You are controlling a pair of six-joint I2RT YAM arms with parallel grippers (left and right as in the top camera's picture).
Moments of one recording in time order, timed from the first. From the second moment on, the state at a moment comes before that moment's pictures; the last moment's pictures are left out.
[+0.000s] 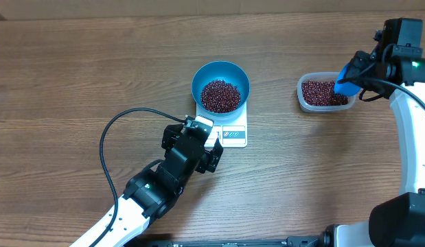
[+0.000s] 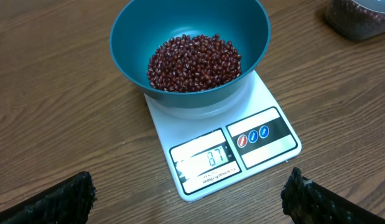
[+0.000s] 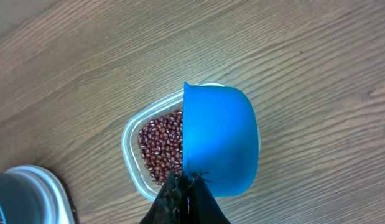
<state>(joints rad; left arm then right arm) -0.72 1.07 0.62 -0.21 -0.30 -0.15 -0.15 1.62 1.55 -0.95 0.00 0.29</state>
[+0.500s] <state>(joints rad) -0.72 1.07 0.62 -0.21 -0.30 -0.15 0.05 1.73 1.55 -0.90 0.25 0.16</state>
